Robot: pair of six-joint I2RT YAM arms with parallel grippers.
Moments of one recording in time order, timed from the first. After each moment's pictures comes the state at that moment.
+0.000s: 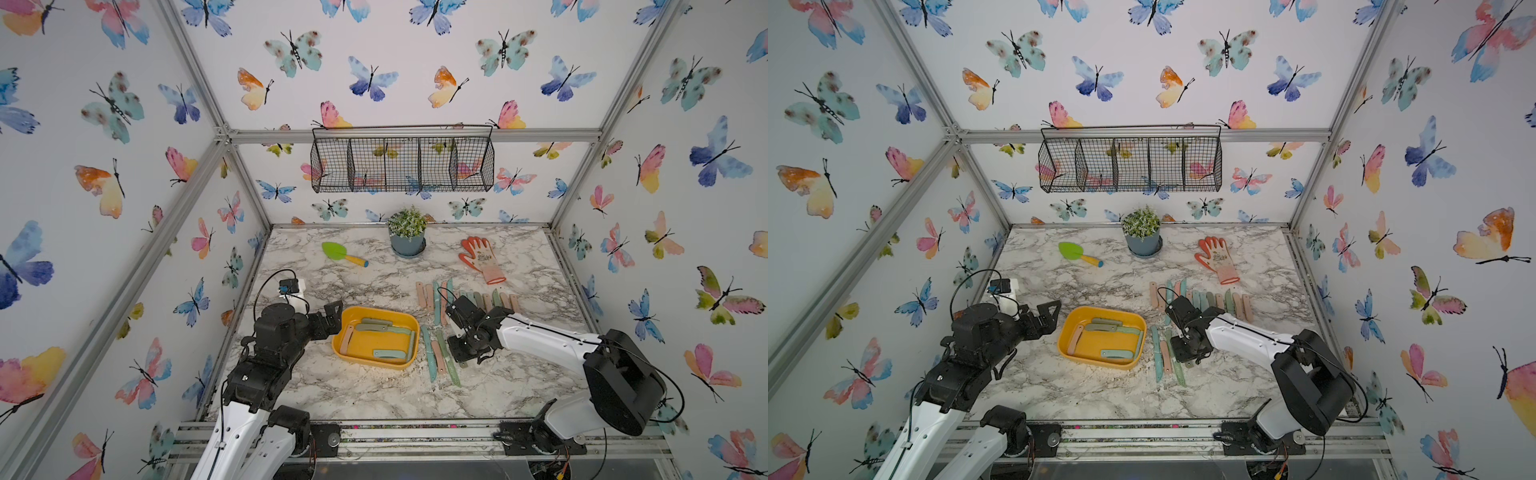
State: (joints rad) left arm -0.28 0.59 0.69 -0.54 0.02 -0.38; right arm 0.76 1.51 0.84 -0.68 -0.01 0.38
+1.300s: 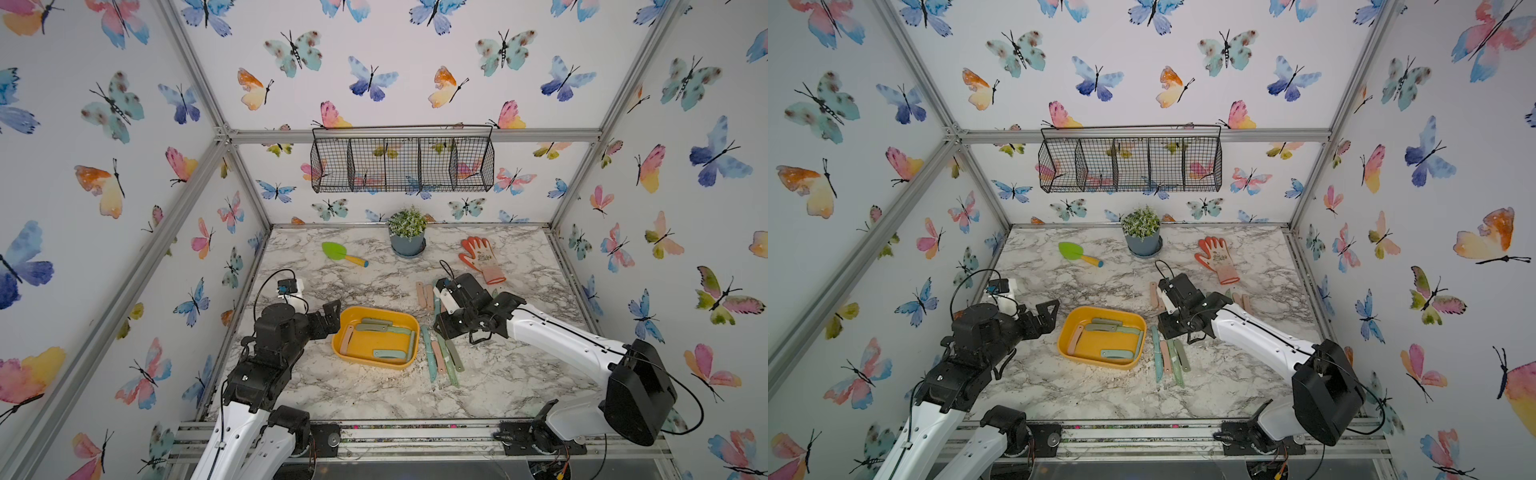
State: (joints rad) left arm -0.28 0.59 0.69 -0.55 -0.03 -0.38; right arm 0.77 1.46 1.07 -0.63 -0.12 0.26
